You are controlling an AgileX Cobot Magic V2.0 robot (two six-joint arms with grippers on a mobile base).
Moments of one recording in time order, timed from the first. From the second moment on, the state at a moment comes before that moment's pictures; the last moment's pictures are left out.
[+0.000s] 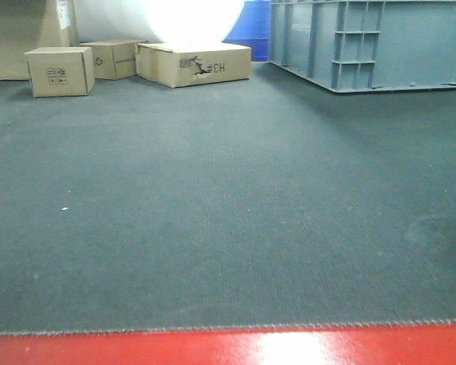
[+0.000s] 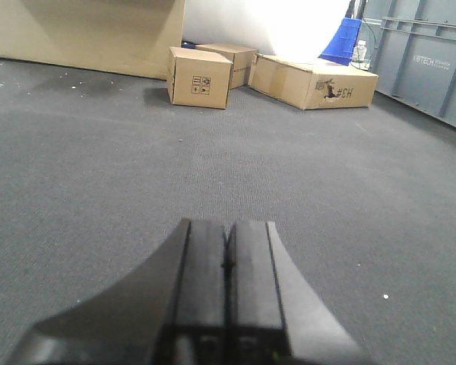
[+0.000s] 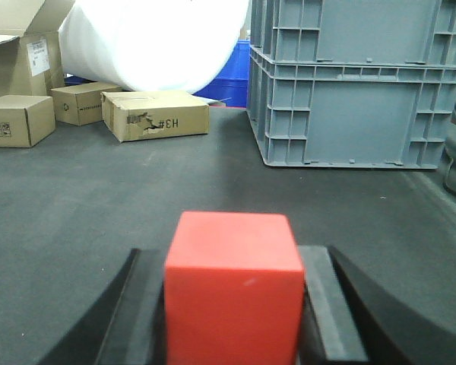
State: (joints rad) left arm -0.03 -0.01 0.03 -0.12 0.02 0.00; right arm 0.11 0.04 -0.29 0.05 0.28 0.00
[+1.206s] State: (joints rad) left arm -0.03 -0.01 0.03 -0.12 0.02 0.00; right arm 0.11 0.04 -0.30 0.05 0.19 0.00
